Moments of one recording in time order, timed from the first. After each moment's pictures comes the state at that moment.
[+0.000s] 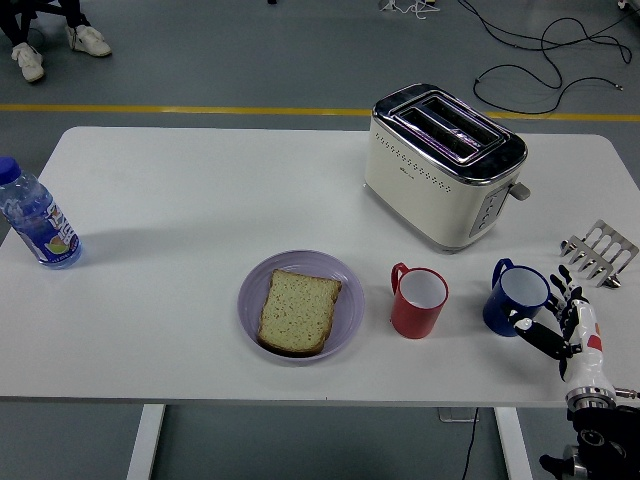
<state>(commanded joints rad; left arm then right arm) -0.04 0.03 -0.68 -0.18 0.79 0.05 0.16 0.01 -0.14 1.14 1.24 -1.05 -0.55 0.25</state>
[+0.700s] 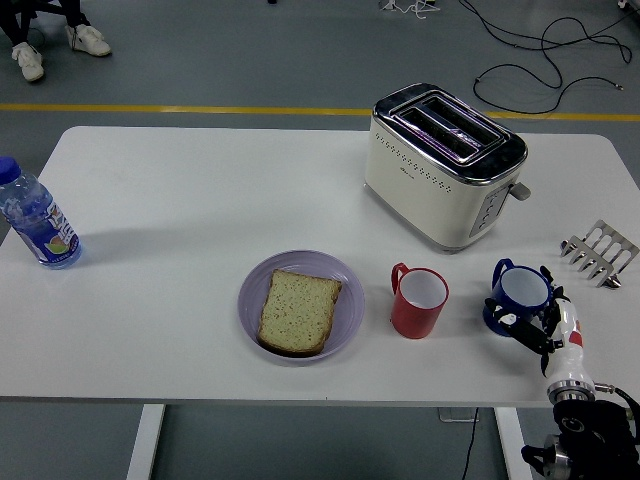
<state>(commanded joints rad) -0.05 0.03 -0.67 -0.18 0.78 0.05 0.16 0.08 -0.12 1.07 1.15 -0.94 -0.57 0.30</state>
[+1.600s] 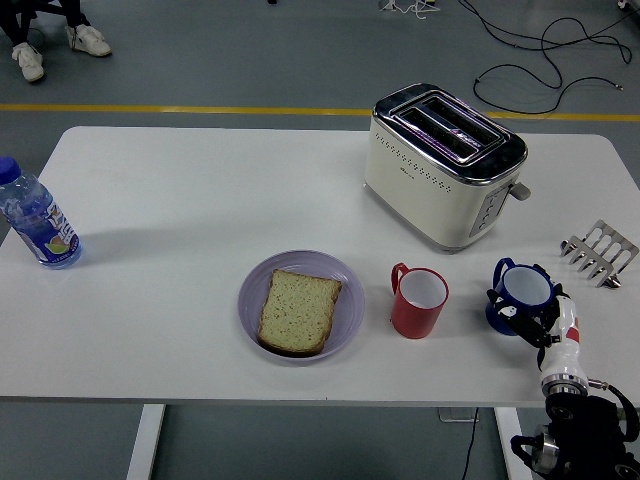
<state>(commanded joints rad) -0.05 0.02 -0.67 -0.18 0.77 0.05 0.16 0.15 -0.11 1.02 1.06 -0.83 -0.62 0.37</state>
